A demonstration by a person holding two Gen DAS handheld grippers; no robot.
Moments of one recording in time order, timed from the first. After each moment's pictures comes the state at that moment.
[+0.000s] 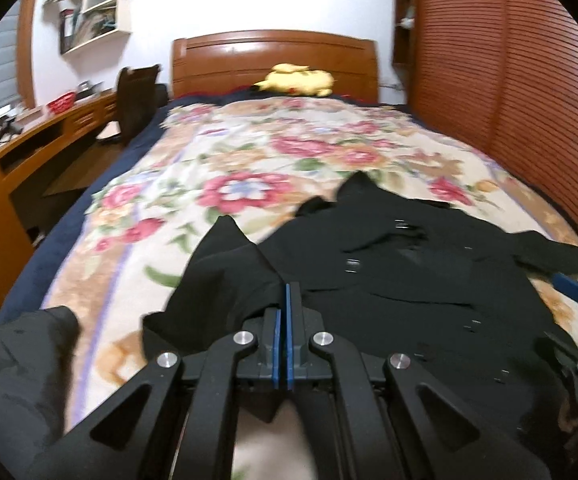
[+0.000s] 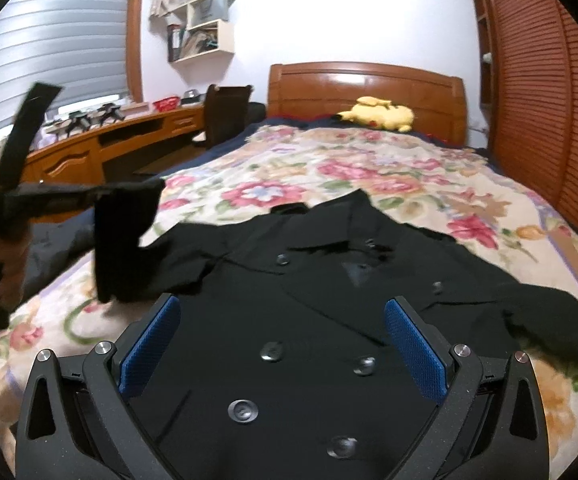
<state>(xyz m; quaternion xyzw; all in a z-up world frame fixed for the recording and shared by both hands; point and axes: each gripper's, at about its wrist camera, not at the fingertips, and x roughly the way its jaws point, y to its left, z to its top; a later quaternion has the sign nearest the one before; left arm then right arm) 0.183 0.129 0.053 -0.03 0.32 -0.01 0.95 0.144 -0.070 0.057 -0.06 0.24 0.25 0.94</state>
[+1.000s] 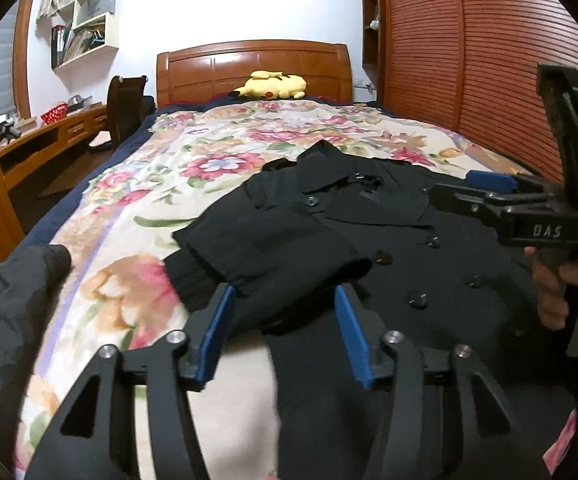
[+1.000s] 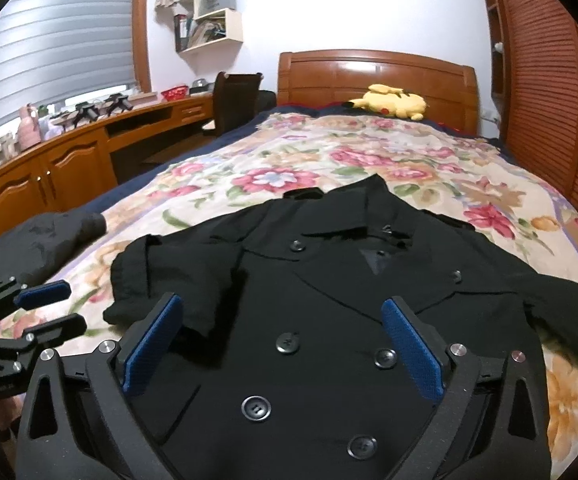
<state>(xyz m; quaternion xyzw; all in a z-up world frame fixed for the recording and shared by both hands) 0.074 0.098 -0.005 0.00 0.29 -0.02 0.96 0.145 -0.050 0.044 -0.07 0.27 0.27 0.92</state>
